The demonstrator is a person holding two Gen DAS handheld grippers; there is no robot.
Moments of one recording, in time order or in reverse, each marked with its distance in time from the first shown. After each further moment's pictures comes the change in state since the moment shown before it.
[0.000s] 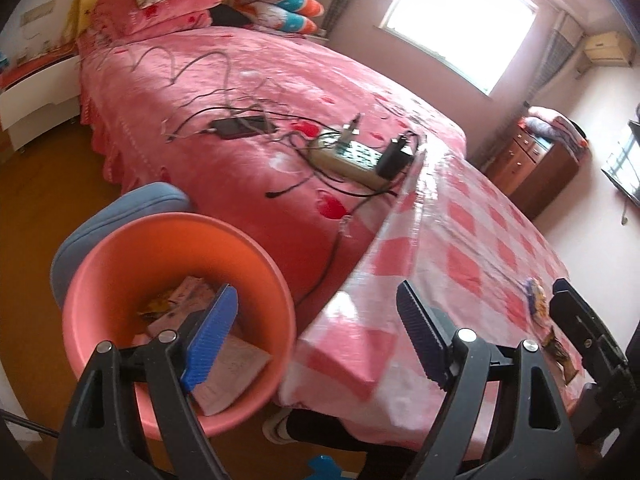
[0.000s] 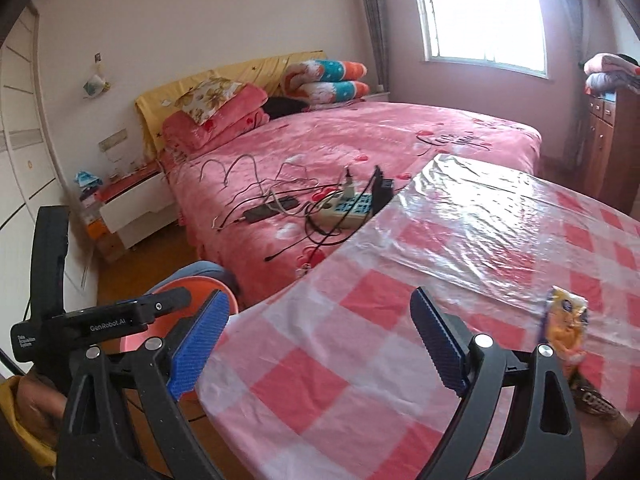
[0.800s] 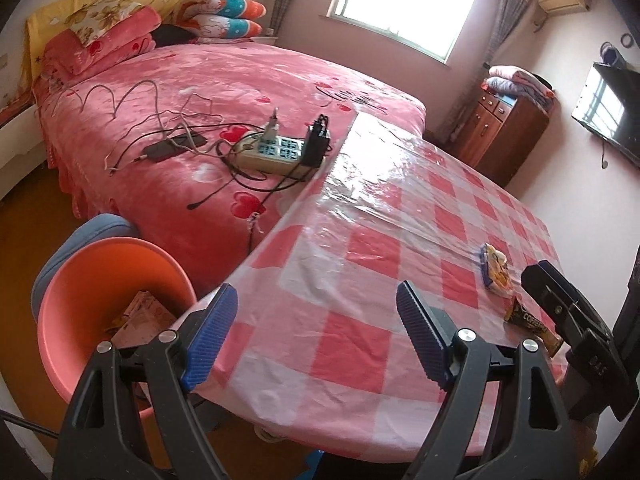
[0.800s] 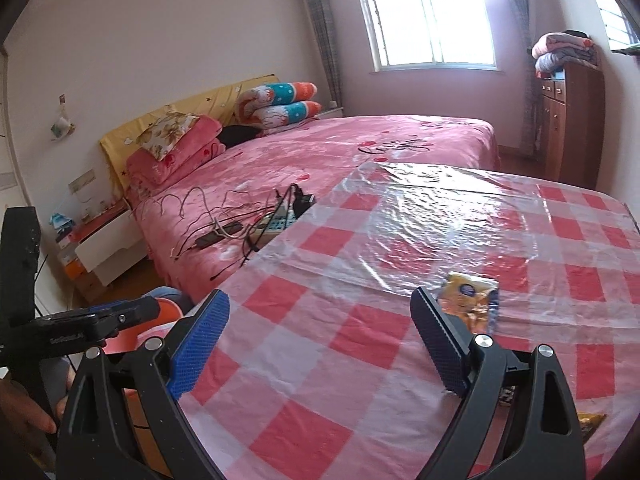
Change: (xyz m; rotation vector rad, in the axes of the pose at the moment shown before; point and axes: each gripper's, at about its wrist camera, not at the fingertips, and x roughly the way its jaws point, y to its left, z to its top) left arm -0.004 -0.098 -0.011 0.173 0.023 -0.042; right arm -0.044 -0.083 -0.015 0.111 -0.071 -0.110
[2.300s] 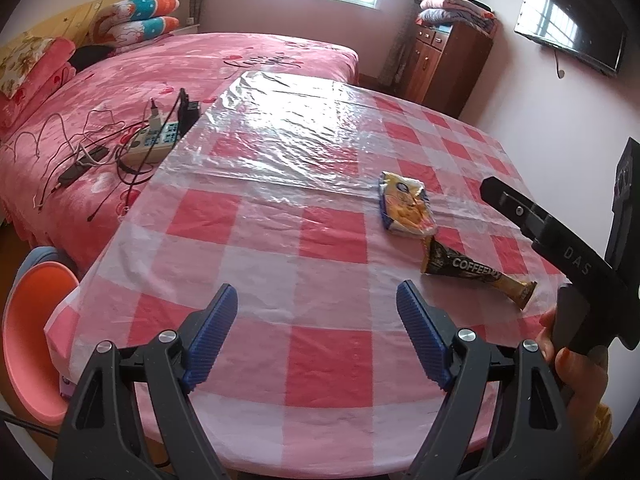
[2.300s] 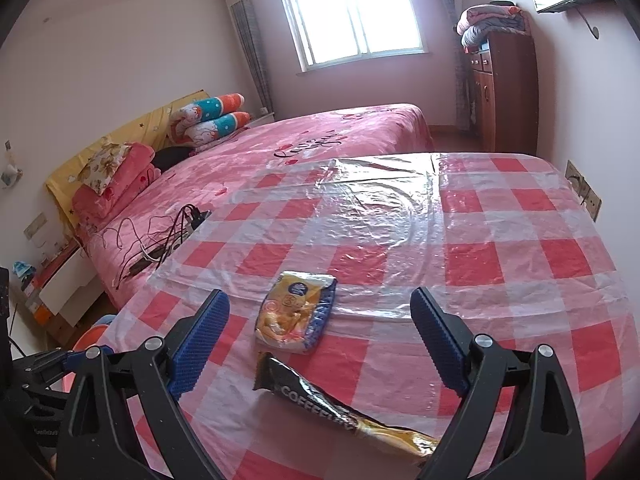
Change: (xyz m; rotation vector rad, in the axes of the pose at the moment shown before) left arm 0.034 -0.138 -0.032 0.246 0.129 -0.087; right arm -0.031 -0.123 -0.006 0.161 -0.005 -0.161
